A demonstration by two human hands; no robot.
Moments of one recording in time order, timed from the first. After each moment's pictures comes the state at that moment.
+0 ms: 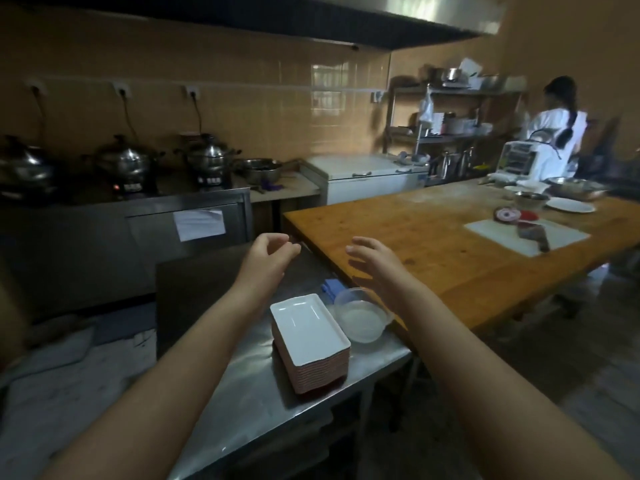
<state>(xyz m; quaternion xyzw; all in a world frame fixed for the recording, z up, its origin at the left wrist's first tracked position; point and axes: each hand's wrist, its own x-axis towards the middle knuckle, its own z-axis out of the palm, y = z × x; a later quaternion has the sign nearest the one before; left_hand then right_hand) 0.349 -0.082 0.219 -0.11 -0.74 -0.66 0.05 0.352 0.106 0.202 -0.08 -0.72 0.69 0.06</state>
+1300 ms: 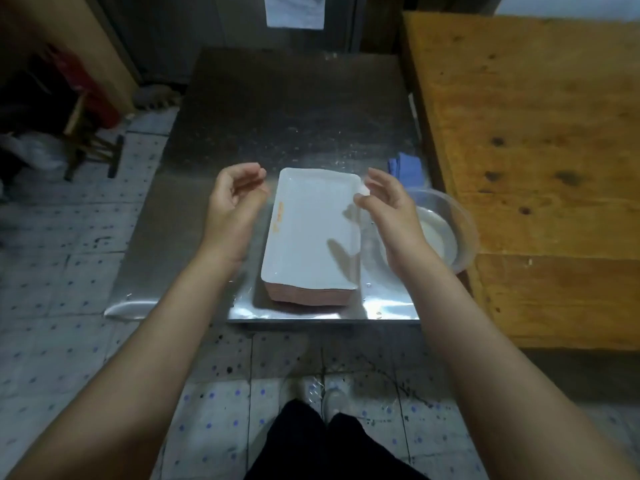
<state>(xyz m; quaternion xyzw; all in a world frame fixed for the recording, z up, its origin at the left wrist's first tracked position) 0.246 -0.034 0.034 0.18 -0.68 -0.68 0.19 0.185 0.147 0.019 0.01 -0.73 0.67 -0.10</state>
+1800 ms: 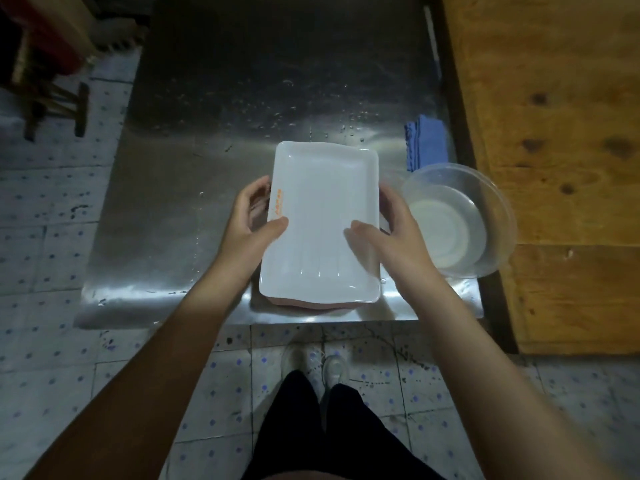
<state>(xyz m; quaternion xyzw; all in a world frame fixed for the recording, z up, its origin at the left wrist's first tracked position) 0.231 -0.055 -0.063 0.18 -0.67 -0.72 0.02 0.184 0.144 -0.042 0.01 -0.77 0.62 -0.17</state>
